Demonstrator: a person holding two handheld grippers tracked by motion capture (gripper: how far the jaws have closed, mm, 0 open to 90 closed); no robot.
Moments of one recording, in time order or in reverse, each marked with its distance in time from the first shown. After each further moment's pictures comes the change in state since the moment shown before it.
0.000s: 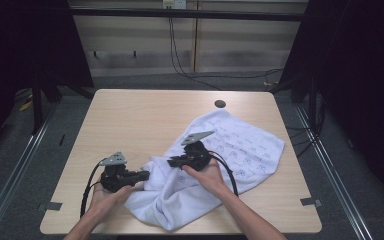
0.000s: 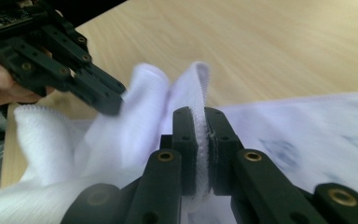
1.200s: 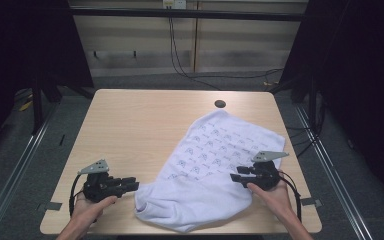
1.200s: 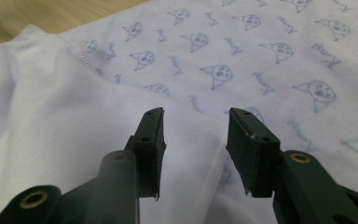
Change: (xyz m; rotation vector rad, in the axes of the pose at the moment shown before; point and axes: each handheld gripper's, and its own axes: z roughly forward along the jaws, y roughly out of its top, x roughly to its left) left arm 0.001 -0.015 -0.023 0.046 0.001 -0.049; right arm -0.042 -0.101 -0.129 0.029 -0.246 0.115
